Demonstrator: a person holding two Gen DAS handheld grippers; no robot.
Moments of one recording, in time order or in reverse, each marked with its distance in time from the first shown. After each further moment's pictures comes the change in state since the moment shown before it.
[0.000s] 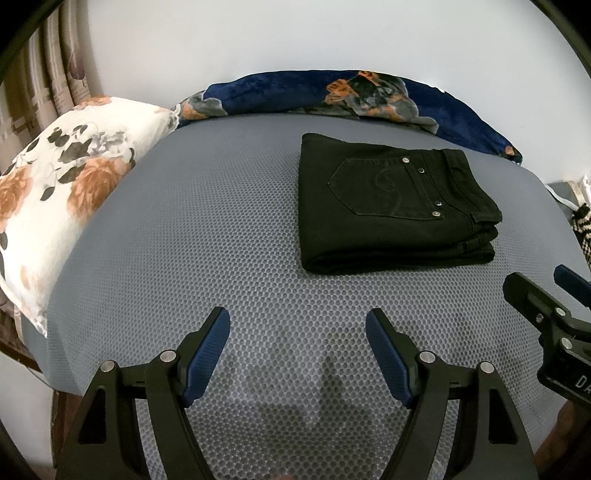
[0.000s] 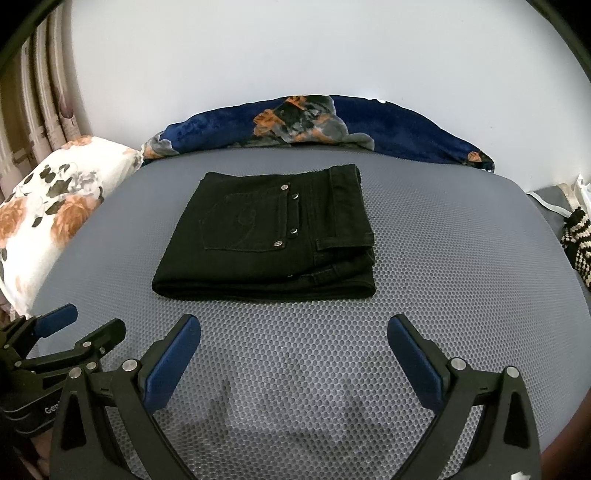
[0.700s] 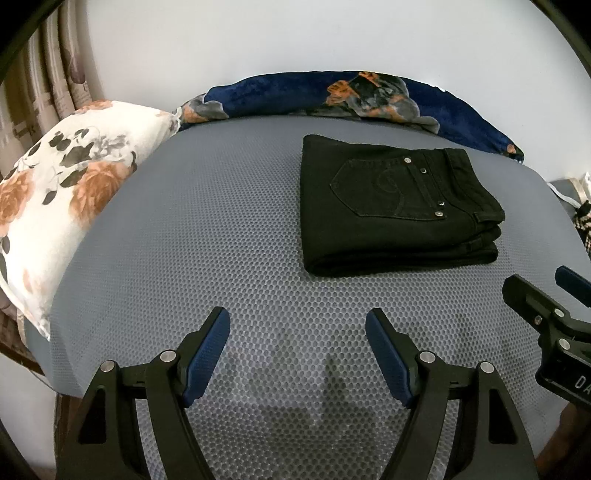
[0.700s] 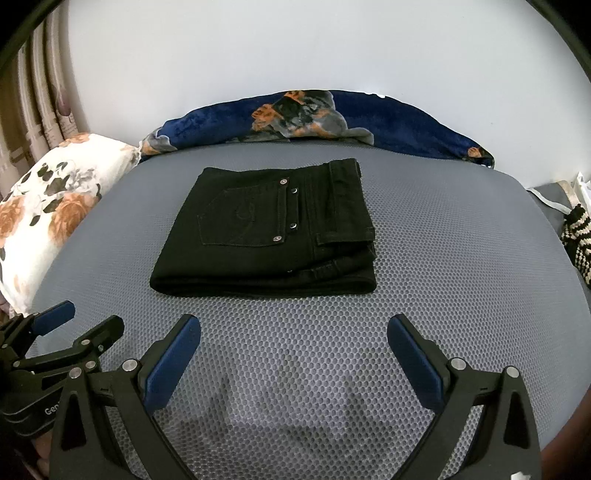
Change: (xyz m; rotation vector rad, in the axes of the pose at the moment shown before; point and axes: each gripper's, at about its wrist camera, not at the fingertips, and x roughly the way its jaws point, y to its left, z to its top) left arm 0.000 0.000 0.000 0.011 -0.008 0.012; right arm 0.005 -0.002 0.001 -0.002 0.019 0.001
